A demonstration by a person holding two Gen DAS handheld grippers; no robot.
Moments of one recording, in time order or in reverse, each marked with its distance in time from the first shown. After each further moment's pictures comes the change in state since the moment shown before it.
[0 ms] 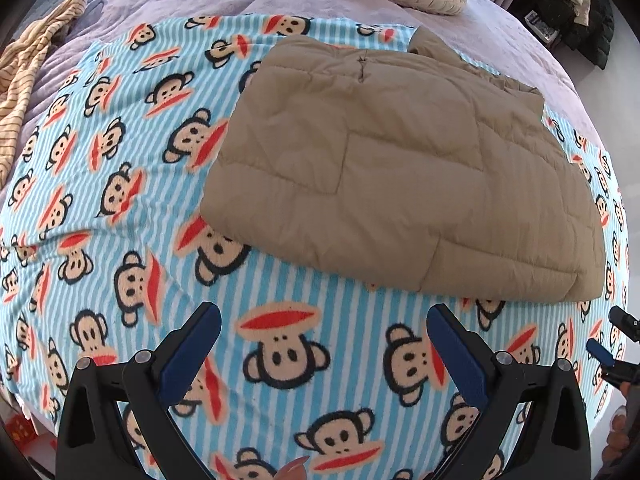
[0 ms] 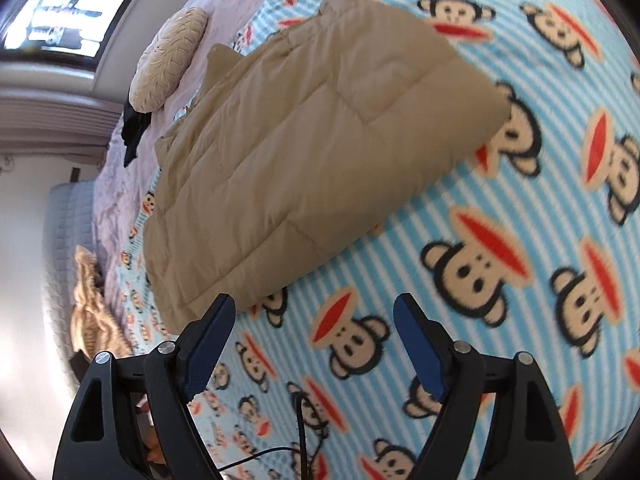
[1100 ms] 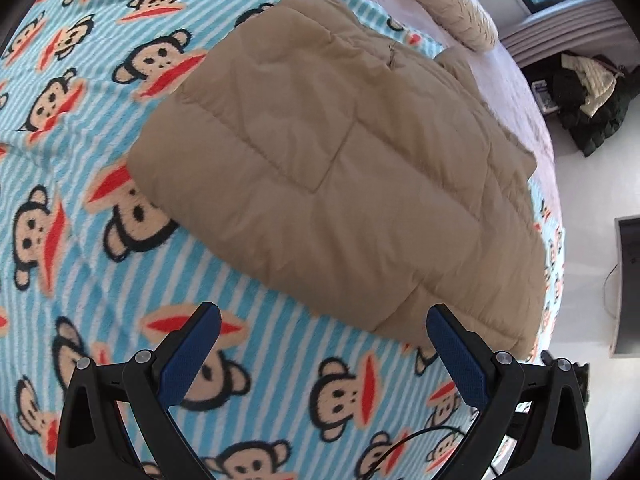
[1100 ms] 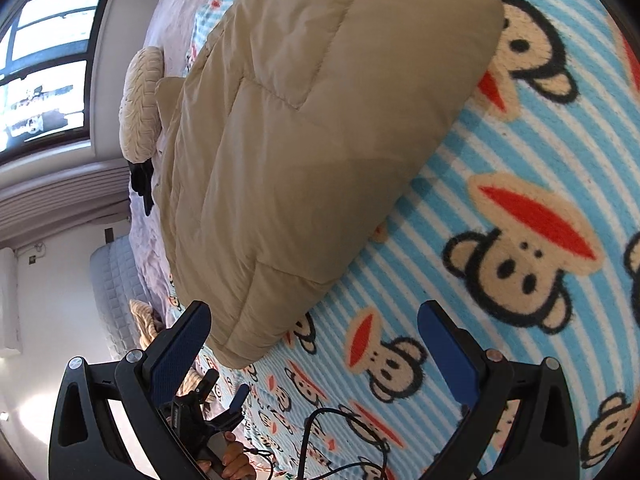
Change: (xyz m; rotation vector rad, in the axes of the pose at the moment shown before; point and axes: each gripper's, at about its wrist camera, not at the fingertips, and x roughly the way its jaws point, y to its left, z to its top) left arm 0.059 0.033 0.015 -0.295 0.061 -0.334; right arm 0.051 -0.043 0.020 0.284 0.052 0.203
